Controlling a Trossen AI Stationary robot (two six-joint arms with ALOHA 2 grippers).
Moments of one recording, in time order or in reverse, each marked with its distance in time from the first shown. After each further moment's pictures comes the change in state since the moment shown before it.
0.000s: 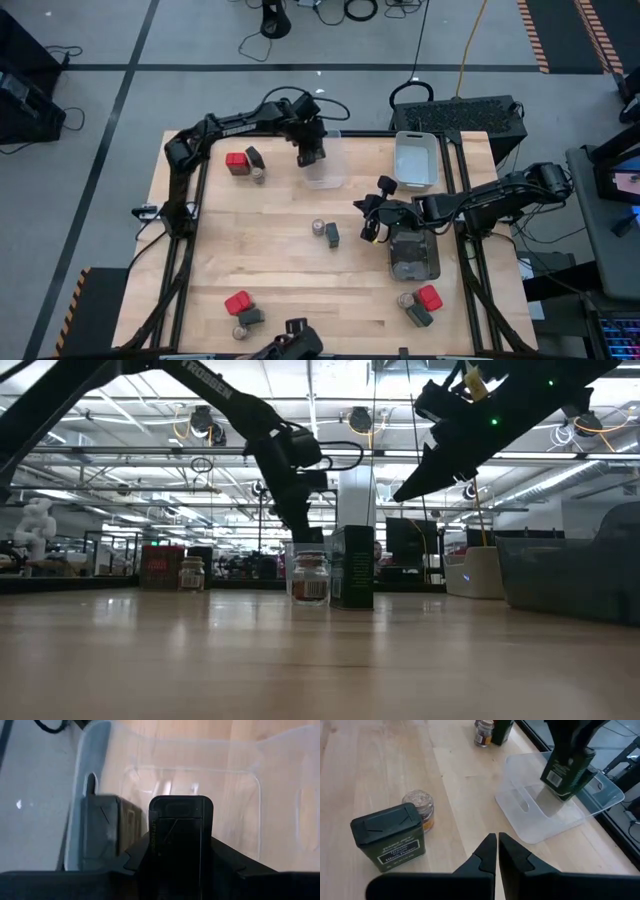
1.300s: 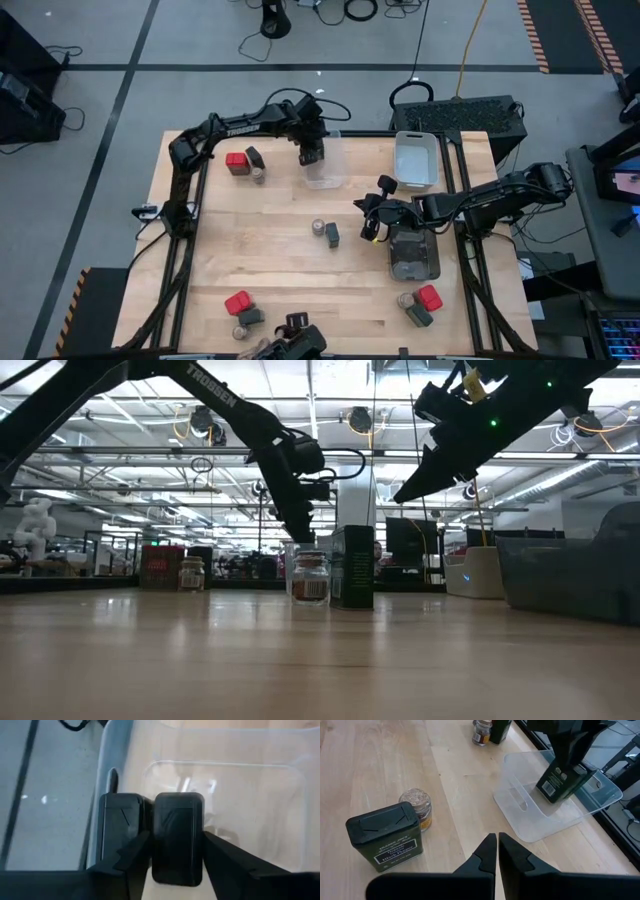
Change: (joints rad) left arm 0.000 0.041 0.000 0.064 -0.121 0.020; right arm -0.006 0.000 0.000 -0.006 0.000 0.001
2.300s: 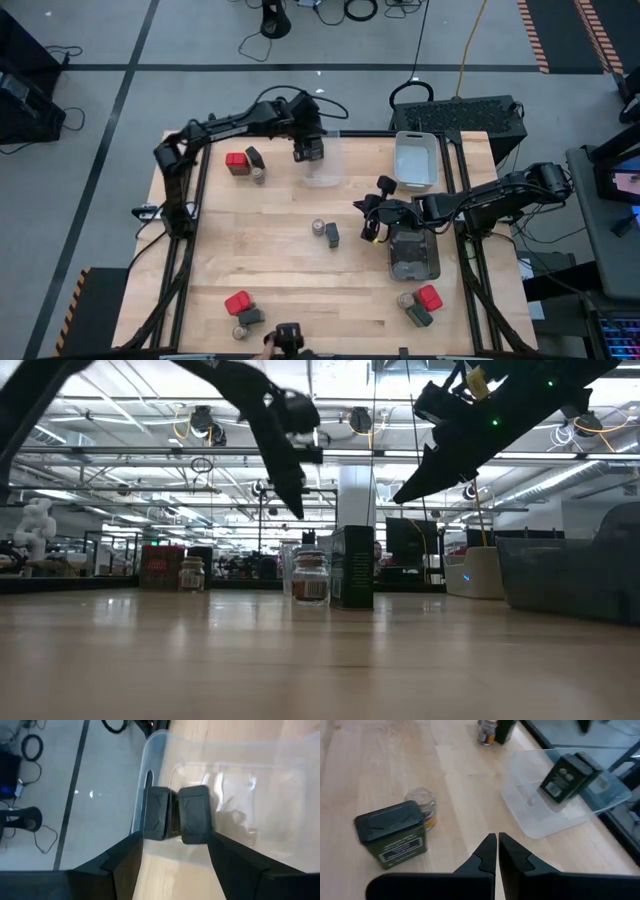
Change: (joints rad) left arm -0.069 -0.172 0.005 -0.105 -0.193 -0.008; right arm 0.002 0.000 0.000 0.000 -0.028 -0.007
